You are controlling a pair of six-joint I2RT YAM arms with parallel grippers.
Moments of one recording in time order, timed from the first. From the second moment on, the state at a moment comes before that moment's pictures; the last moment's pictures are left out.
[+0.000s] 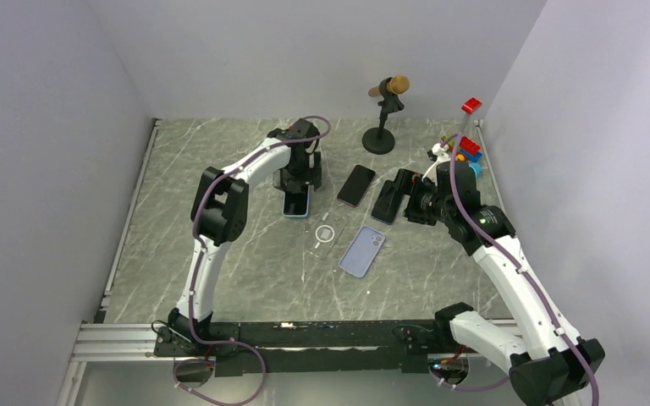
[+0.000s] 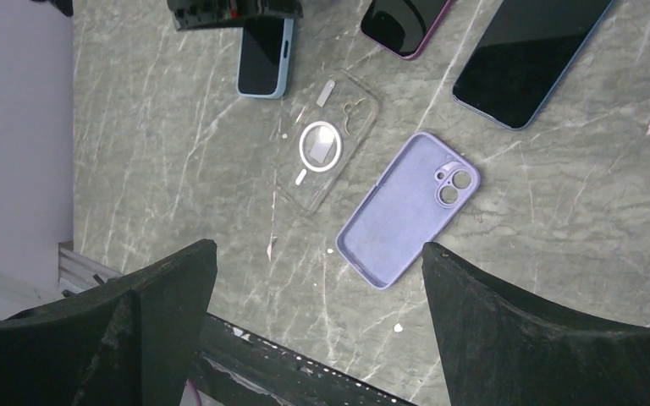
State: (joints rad) left arm -0.49 2.34 2.02 -0.90 -0.11 -0.52; right arm 0.34 0.96 1.01 -0.69 -0.19 0.56
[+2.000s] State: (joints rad) left arm -0.43 2.09 1.62 -0.81 -0.10 -0.46; right arm 0.29 1.08 1.03 -0.66 -0.26 0.59
